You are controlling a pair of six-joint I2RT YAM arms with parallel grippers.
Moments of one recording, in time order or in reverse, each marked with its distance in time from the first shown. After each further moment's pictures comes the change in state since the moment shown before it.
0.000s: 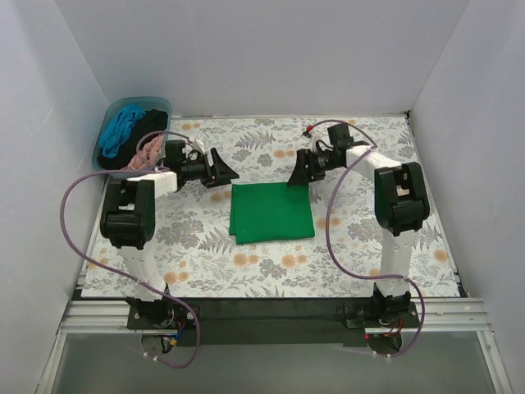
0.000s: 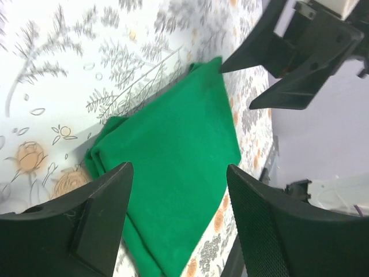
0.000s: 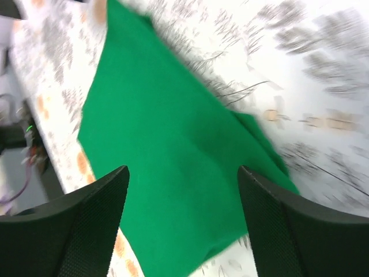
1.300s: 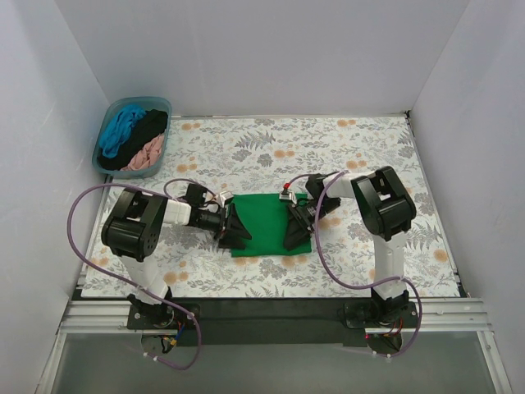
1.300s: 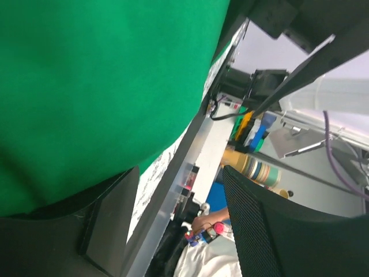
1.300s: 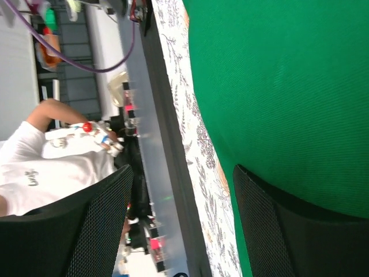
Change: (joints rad) left arm -0.190 -0.153 -0.399 -0.231 0.155 0.015; right arm 0.188 -0.014 -0.296 -0.465 -0.323 -0.372
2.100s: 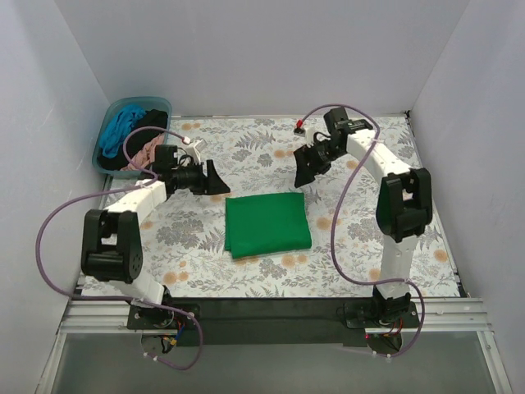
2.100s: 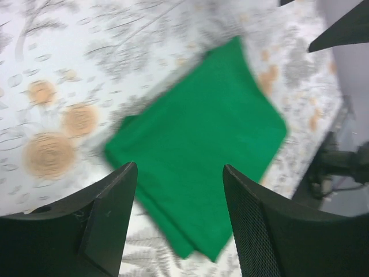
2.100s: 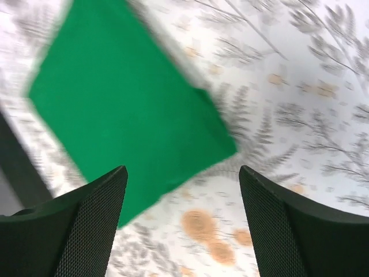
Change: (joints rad) left arm 0.200 -0.145 0.302 -0.146 -0.330 0.452; right arm -0.136 -0.027 0.568 -0.043 0.613 -0.017
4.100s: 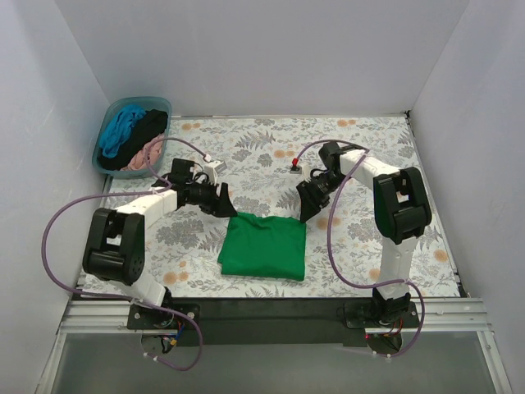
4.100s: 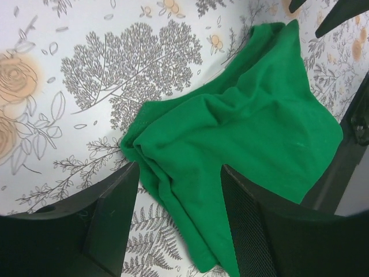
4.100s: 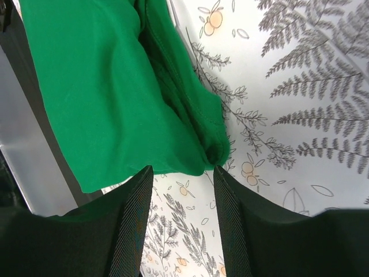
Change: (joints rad) left arm -0.121 -0.087 -0.106 -0.081 -0.011 0.180; right arm 0.027 -0.080 -0.335 -0.055 -0.166 -0.157
